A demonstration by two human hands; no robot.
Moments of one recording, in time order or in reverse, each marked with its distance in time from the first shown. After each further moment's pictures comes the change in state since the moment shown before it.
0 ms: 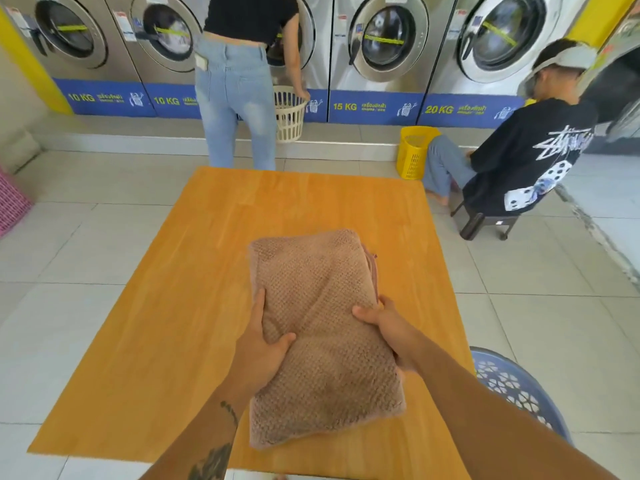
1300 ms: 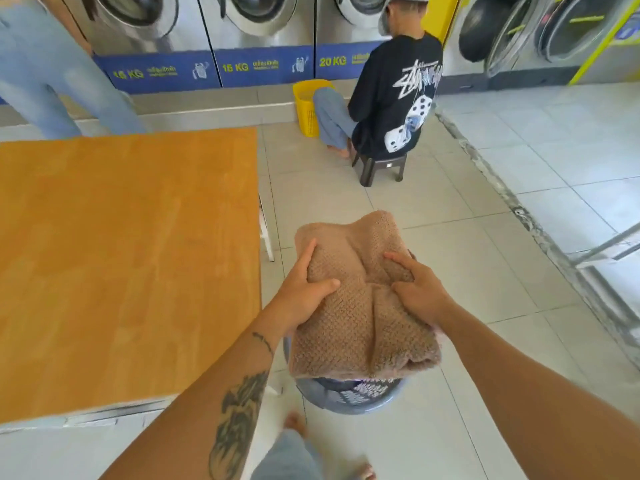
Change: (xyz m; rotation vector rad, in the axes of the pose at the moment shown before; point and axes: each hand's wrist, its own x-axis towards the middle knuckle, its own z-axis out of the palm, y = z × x) left_hand -0.081 0.145 0.400 -0.075 -0.432 -0.023; right_hand -0.161 0.122 -0.392 -0.469 0.480 -0.274
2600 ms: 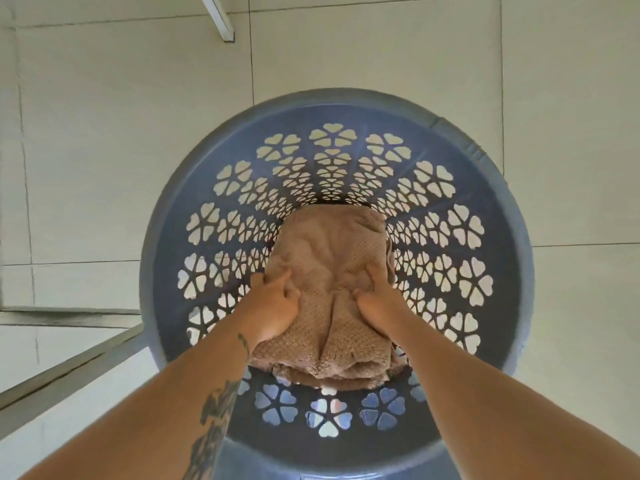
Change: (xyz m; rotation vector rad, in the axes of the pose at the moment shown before) left_hand 0.263 -0.454 0.123 0.639 -0.144 -0.772; right_hand 0.235 0.450 0.290 -0.160 -0.594 0.666
